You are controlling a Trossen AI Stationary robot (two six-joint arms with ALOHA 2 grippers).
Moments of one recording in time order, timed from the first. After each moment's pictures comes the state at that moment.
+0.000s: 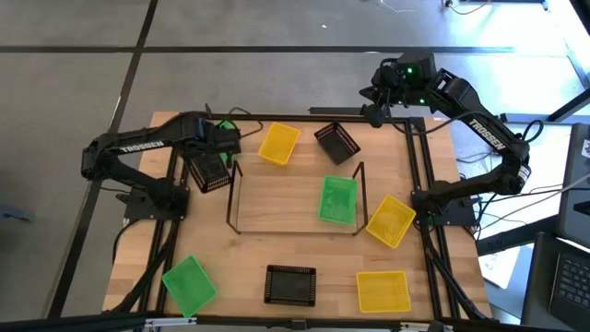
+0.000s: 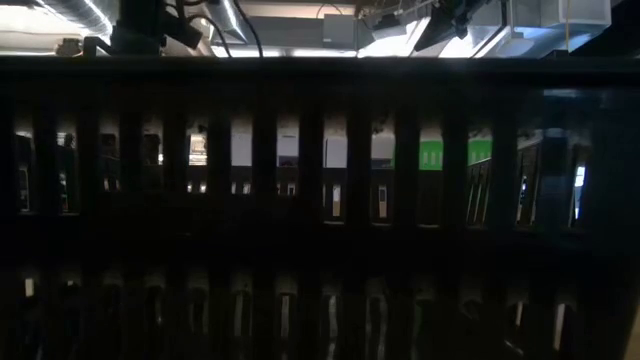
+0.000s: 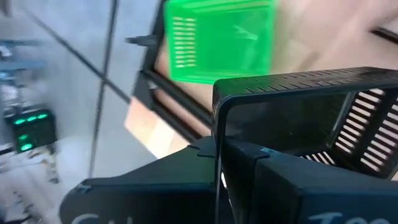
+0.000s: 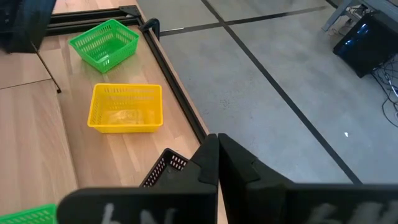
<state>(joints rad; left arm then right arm) 0.26 1.29 1.31 -1.57 -0.60 -0.25 -0.68 1.29 1.57 -0.86 -0.07 -0.27</state>
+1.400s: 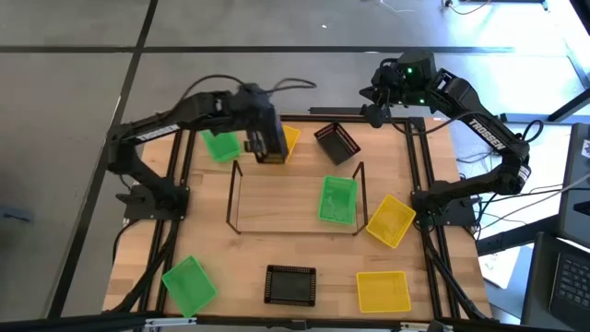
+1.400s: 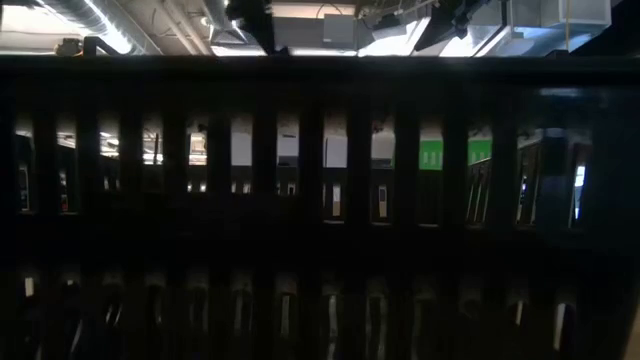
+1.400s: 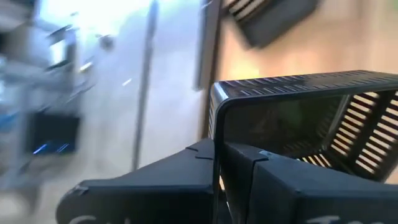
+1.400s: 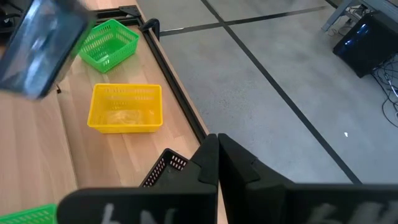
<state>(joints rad) 0.30 1.54 1.73 -1.01 -0.43 0.45 -0.68 1.29 1.57 -0.86 -0.07 -0.27</state>
